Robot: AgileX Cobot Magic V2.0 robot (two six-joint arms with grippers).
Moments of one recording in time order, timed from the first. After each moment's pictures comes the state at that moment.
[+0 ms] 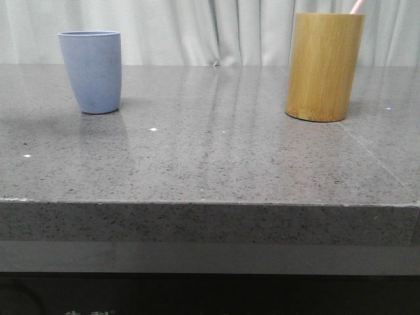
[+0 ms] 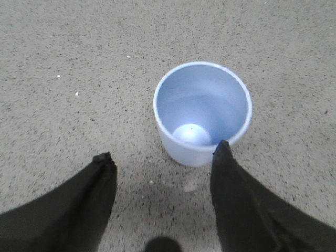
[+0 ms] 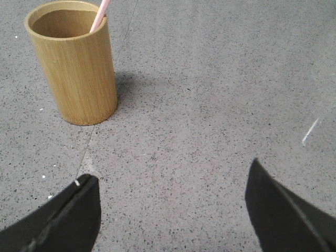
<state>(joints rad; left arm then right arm) -0.26 1.46 -1.42 0.00 0.78 0.01 0.02 0.66 -0.67 0.02 0.53 -0.01</state>
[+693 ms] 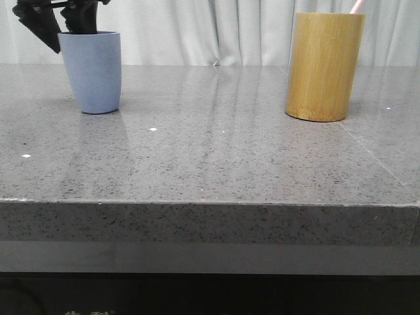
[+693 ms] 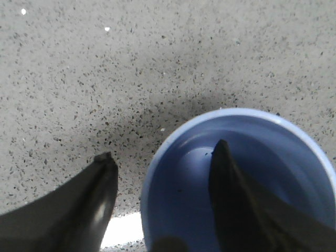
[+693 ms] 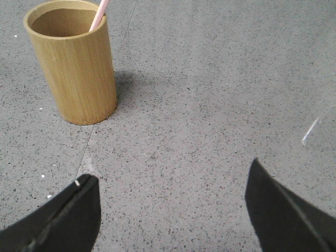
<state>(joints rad) -0.26 1.93 -1.88 0.01 1.06 0.01 0.02 0.66 -0.67 0.02 0.53 -0.01</state>
